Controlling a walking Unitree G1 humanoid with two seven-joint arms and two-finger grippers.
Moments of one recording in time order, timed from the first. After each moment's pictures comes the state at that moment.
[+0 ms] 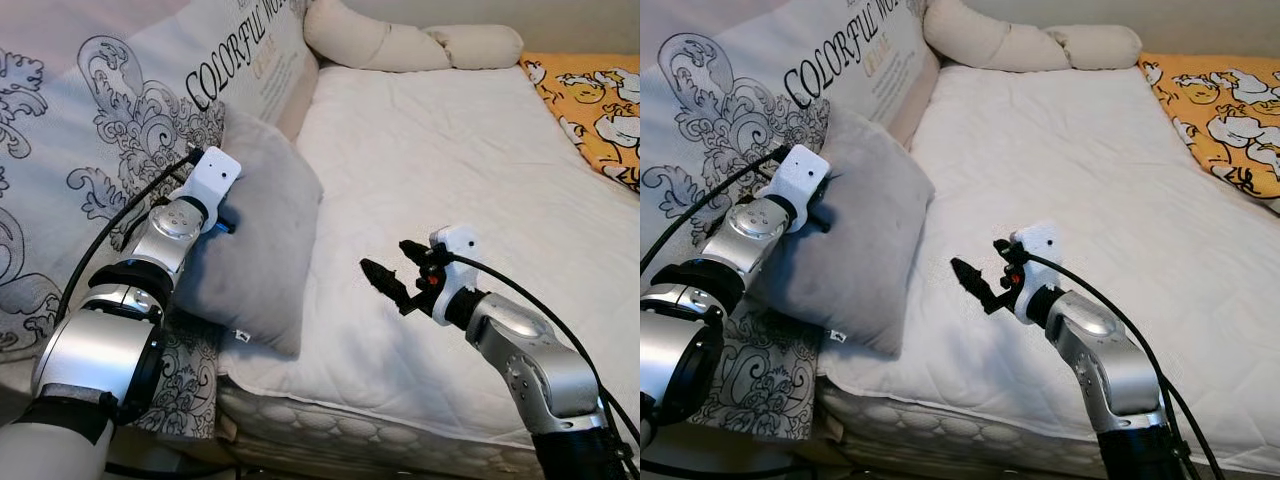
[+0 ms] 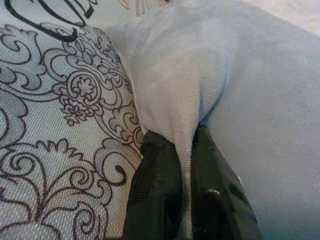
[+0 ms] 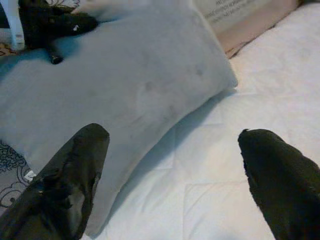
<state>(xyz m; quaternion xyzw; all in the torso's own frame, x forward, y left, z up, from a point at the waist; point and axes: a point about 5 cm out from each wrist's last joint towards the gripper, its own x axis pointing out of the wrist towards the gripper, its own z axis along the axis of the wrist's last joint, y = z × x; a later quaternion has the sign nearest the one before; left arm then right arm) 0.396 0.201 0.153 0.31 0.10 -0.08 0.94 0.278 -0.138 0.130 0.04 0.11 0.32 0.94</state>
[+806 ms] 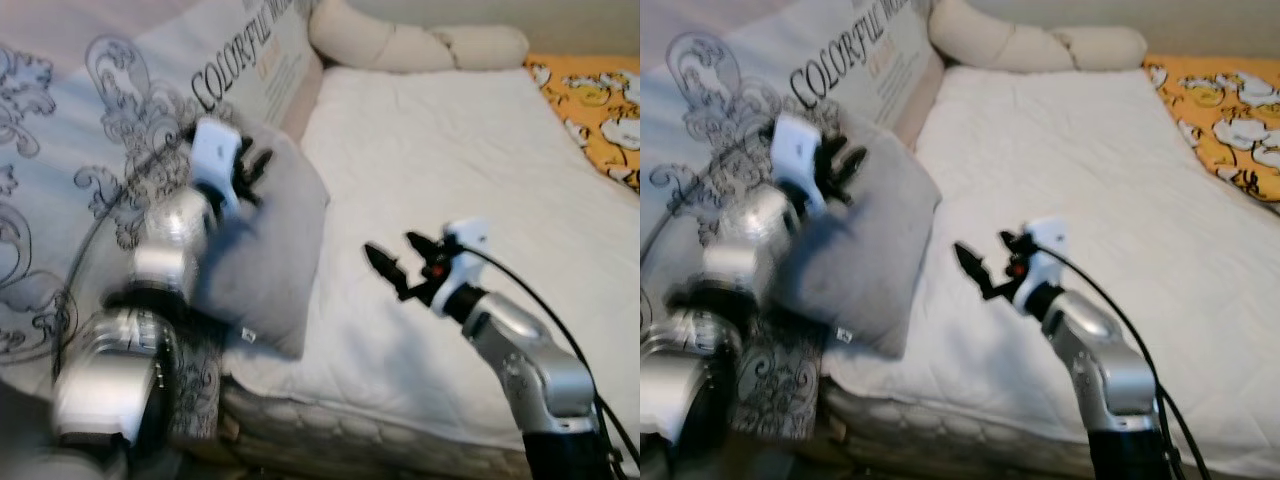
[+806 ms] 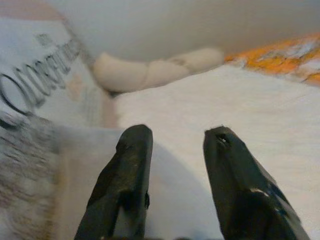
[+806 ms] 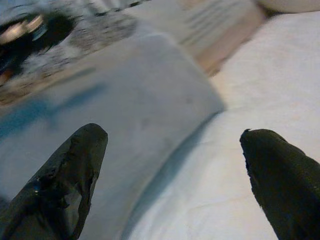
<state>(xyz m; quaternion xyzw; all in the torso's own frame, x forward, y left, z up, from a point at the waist) 0.371 0.160 0.172 0.07 -0.06 -0.22 0.97 0.282 -0.142 0.134 0.11 0.09 0.25 0.96</state>
